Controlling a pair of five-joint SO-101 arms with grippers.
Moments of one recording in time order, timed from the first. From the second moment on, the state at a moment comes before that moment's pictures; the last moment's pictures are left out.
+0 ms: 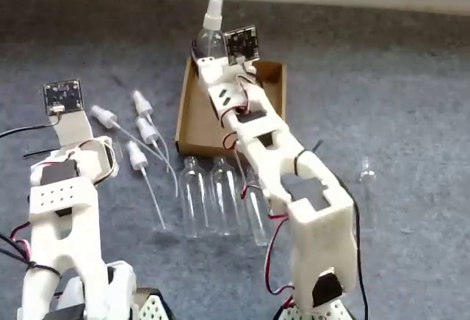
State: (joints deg) left arm -22.5 -34.9 55.6 43.3 3.3; right arm -26.1 30.2 5.8 -23.6 -2.1
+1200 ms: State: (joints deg) left arm -21.3 -34.9 56.4 43.1 3.3; right arm -22.2 -8.9 34.8 -17.2 5.8
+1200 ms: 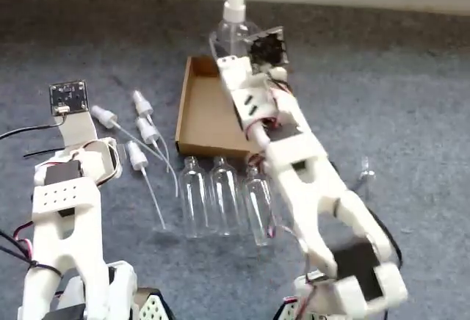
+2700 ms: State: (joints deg) left arm -18.9 -34.9 59.0 40.0 3.3; right arm 36.5 18.5 6.7 63.1 52.5
